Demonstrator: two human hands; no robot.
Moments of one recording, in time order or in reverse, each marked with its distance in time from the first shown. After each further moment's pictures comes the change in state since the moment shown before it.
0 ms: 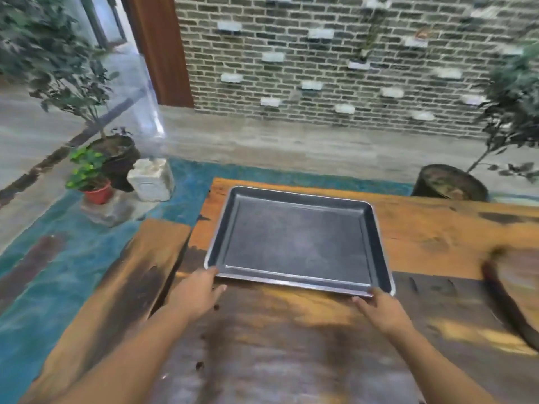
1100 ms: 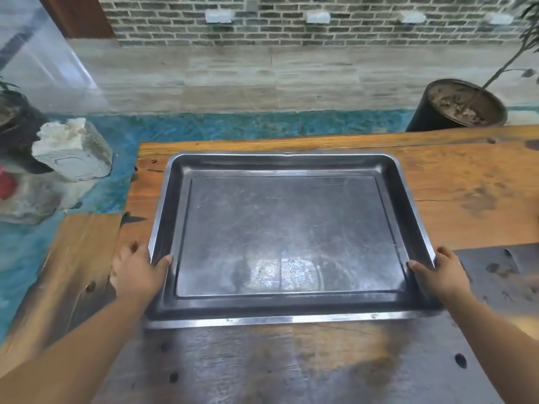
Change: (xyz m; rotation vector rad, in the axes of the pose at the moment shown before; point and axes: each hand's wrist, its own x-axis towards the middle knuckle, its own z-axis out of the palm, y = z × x) left_hand 0.263 -0.079 0.100 -0.115 0.162 -0.312; right_hand 0.211 0.106 0.046 0.023 0.223 0.364
